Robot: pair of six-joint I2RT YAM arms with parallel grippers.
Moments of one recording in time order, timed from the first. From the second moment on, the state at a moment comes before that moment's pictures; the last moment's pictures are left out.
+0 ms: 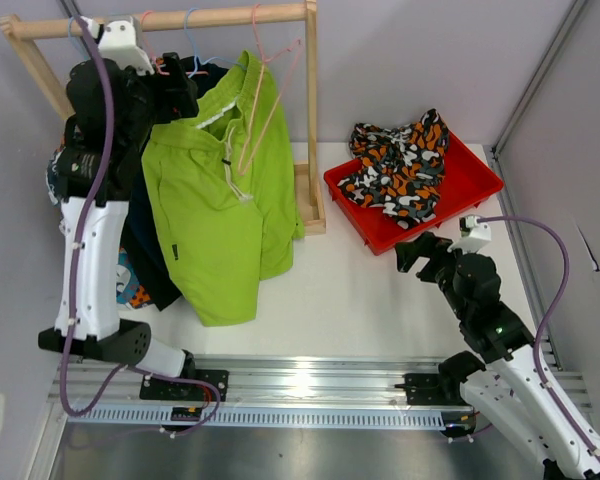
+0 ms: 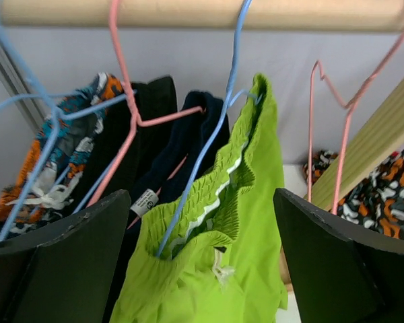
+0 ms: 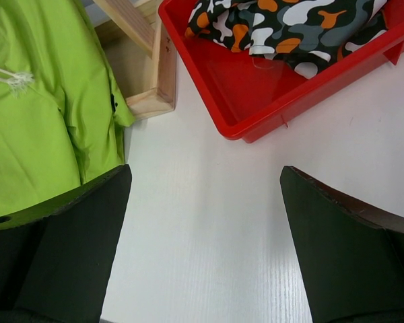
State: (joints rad) left arm -0.17 1.45 2.14 -0.74 -0.12 -0.11; right arm 0.47 0.55 0.62 -0.32 0.23 0.51
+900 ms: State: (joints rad) left arm -0.09 1.76 2.34 -0.78 0.04 -0.16; right arm 0.51 0.57 0.62 -0.34 0.29 0.51
